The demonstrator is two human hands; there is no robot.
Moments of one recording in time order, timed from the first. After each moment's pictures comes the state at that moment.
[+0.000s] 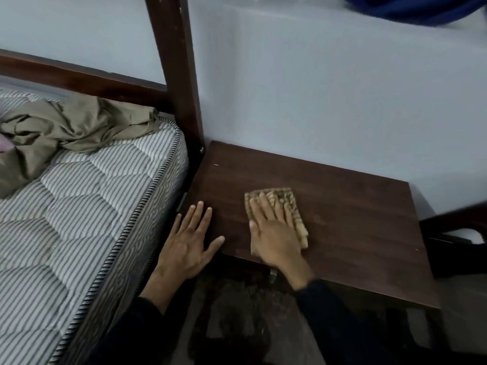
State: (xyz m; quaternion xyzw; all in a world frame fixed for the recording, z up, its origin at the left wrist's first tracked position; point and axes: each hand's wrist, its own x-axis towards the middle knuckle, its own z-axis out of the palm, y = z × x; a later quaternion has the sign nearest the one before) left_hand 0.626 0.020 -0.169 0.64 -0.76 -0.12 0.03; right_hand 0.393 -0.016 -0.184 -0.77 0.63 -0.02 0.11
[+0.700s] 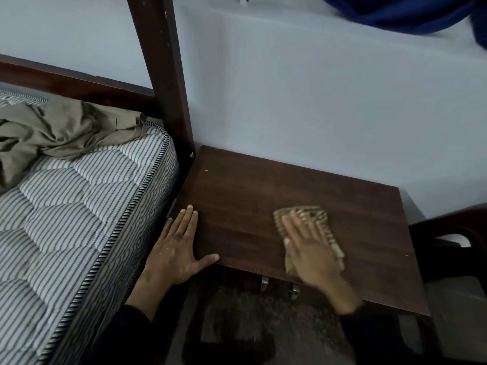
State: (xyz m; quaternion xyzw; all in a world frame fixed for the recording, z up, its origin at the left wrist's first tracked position) left_hand 0.630 0.007 -0.177 0.65 -0.75 -0.13 0.00; right_hand 0.295 0.003 -0.183 -0.76 0.64 0.01 0.10
